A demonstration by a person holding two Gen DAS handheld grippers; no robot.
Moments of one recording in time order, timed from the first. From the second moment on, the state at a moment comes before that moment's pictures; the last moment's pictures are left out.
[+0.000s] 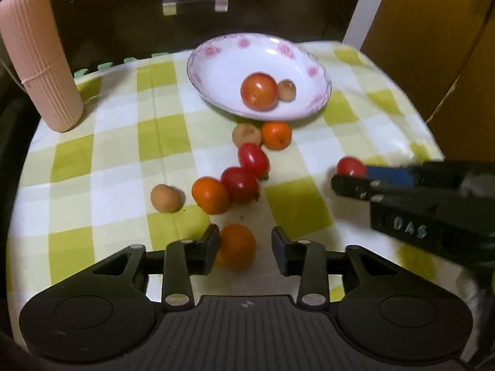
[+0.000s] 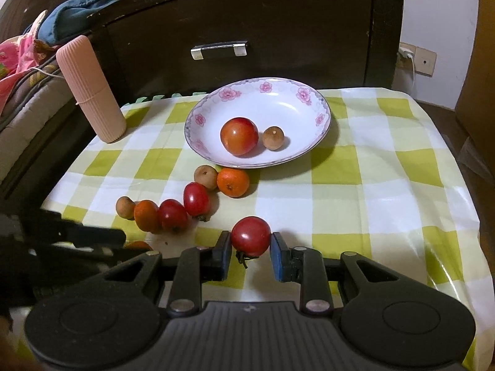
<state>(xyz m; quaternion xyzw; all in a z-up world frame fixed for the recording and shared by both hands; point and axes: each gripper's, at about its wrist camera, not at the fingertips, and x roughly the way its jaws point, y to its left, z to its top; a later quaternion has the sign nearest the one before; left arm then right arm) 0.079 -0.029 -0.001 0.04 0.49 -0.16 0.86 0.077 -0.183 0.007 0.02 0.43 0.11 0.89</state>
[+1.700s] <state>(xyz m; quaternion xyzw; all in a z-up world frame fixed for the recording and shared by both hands) 0.102 -0.039 0.015 0.03 0.45 -0.15 0.88 0.095 -0.184 0.015 0.03 0.42 0.11 0.90</state>
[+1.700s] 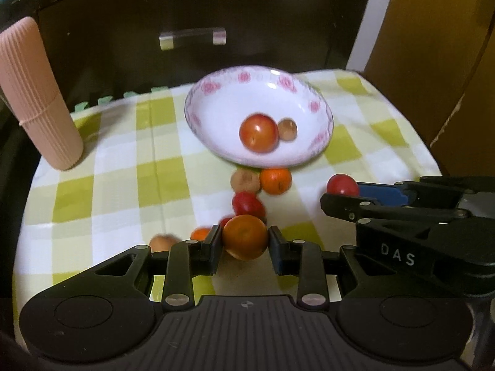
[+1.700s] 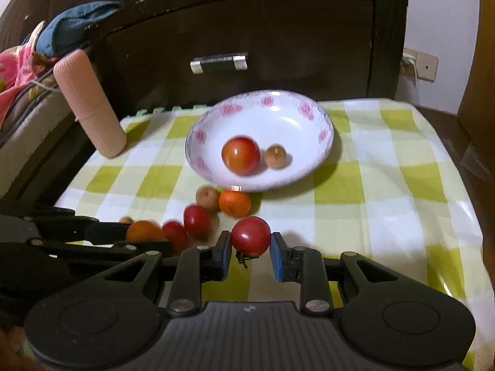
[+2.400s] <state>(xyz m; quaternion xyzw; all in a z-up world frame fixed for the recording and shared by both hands) 0.193 -0.055 0.008 0.02 0.43 -0.13 0.89 0.179 -0.196 0.008 0.04 0.40 0.10 0.91</state>
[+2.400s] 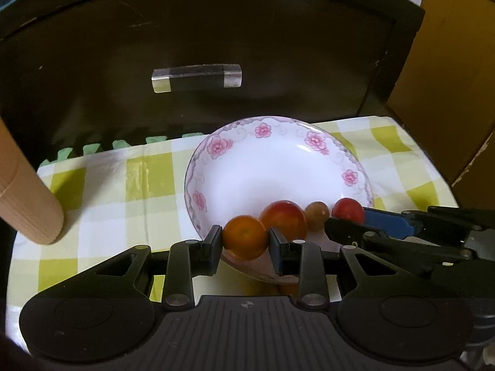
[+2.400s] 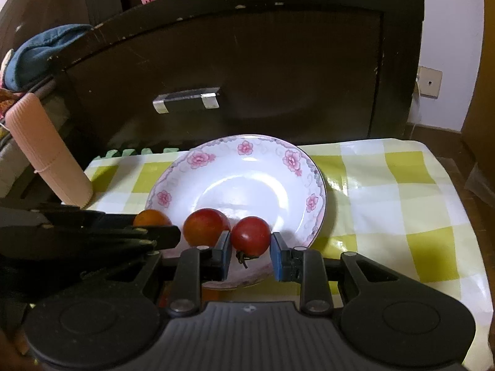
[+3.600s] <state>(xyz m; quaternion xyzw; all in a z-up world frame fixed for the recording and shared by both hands) 0.191 -0.053 0.036 0.02 0.41 -0.12 0.91 0.190 -0.211 0.025 0.06 0.38 0.09 0.92</state>
